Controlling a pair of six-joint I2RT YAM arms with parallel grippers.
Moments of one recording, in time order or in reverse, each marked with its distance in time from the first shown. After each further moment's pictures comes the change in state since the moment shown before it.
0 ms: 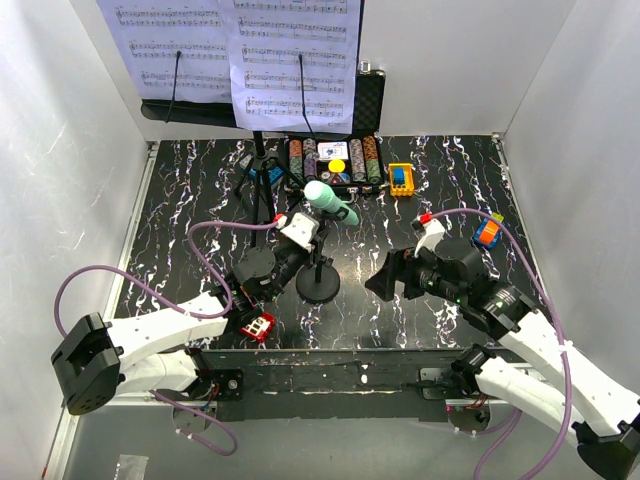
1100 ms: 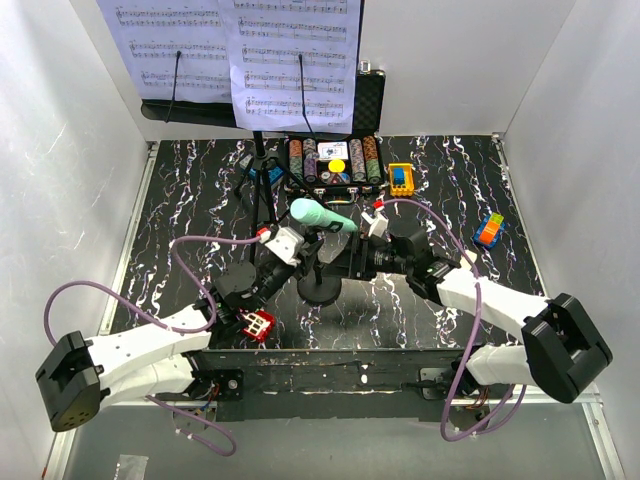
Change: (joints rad) left arm 0.000 -0.162 -0.118 0.002 0.088 -0.012; right arm -0.034 0.561 -0.096 0.753 -0.417 0.361
